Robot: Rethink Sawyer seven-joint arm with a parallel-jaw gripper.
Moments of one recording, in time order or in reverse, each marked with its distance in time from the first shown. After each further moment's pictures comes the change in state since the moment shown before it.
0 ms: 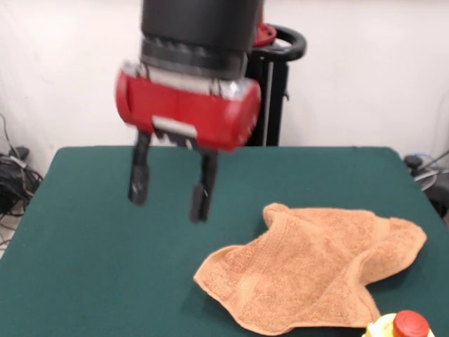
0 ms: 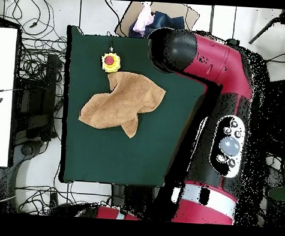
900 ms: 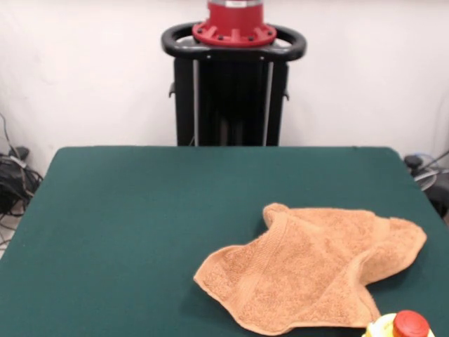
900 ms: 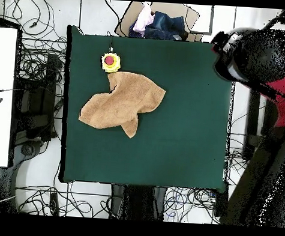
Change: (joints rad) arm -0.192 -0.109 0.020 -0.060 -0.001 0.148 -0.073
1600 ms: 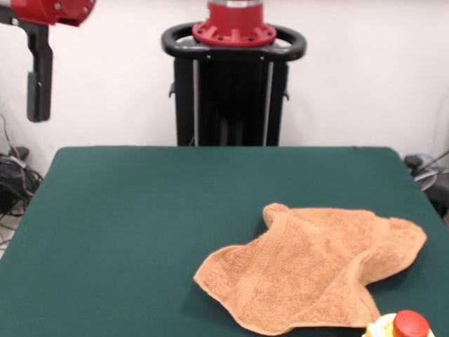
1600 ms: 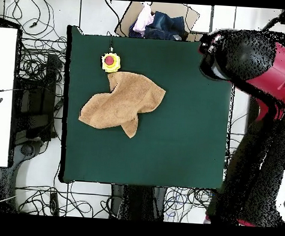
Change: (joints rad) arm 0.043 0.011 0.000 0.039 0.000 -0.047 -0.003
